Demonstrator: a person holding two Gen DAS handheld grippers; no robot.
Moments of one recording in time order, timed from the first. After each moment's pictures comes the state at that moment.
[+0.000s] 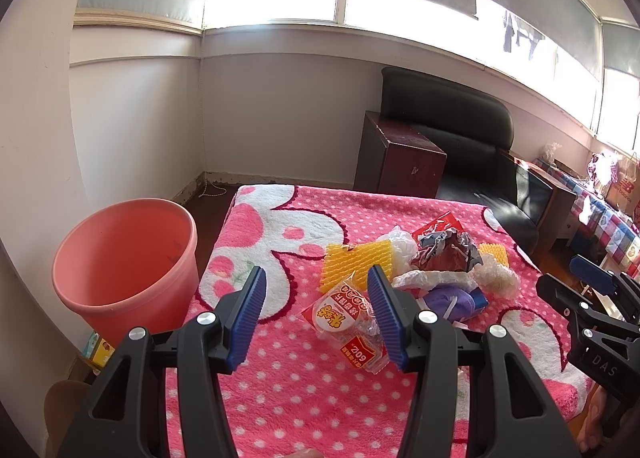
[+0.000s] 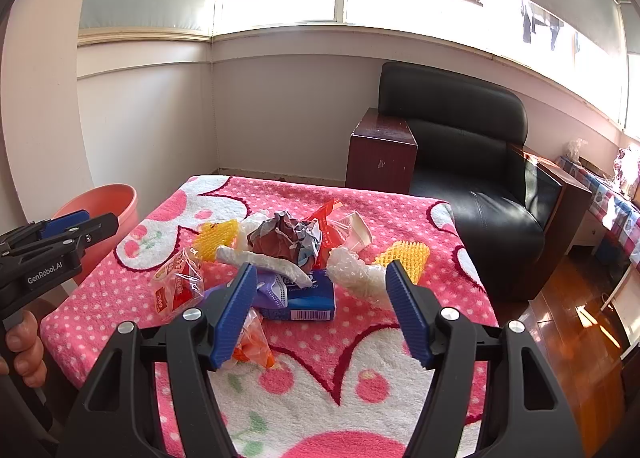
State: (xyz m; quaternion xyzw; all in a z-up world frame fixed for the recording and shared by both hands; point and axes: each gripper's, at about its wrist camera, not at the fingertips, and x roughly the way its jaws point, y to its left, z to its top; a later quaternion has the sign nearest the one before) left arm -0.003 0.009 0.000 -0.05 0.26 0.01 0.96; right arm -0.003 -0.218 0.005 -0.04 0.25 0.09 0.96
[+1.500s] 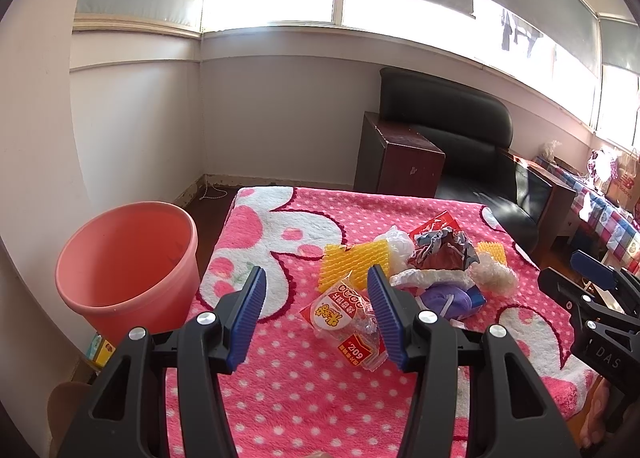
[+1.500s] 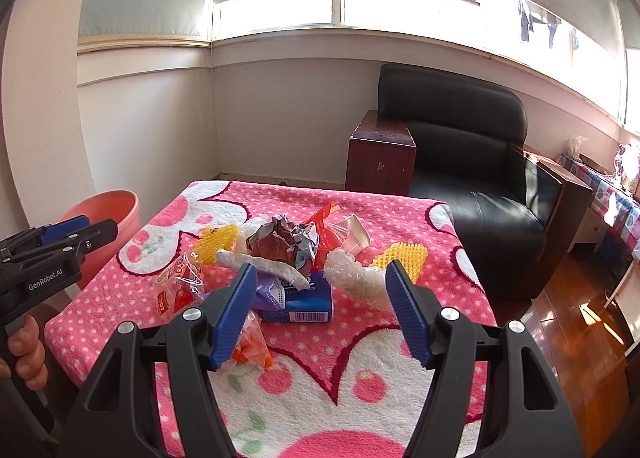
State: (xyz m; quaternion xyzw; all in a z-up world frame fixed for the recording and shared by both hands) left arm -0.007 0.004 0.005 -0.04 0.26 0.01 0.97; right arm -0.006 -0.223 0.008 -0.03 0.25 0.09 0.96
